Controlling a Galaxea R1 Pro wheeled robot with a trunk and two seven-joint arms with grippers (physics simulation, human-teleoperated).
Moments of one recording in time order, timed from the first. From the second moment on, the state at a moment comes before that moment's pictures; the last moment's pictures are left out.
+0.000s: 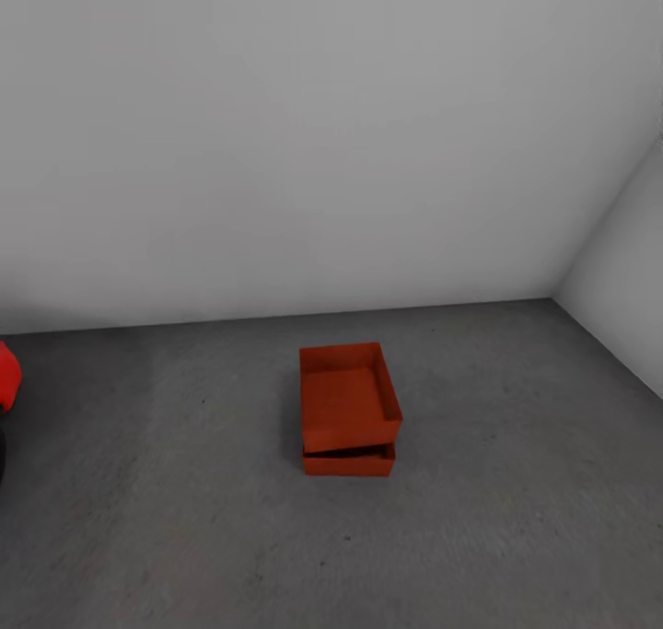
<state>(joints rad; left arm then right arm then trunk) -0.28 0.09 -0.20 -0.01 0.32 -0.09 0.15 -0.16 0.02 0.20 0.03 -0.16 -0.17 0.02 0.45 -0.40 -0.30</state>
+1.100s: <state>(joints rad) -0.23 0.05 -0.19 0.00 0.35 -0.06 -0.04 -0.16 0.02 0.20 0.03 -0.16 -0.19 0.02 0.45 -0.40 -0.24</state>
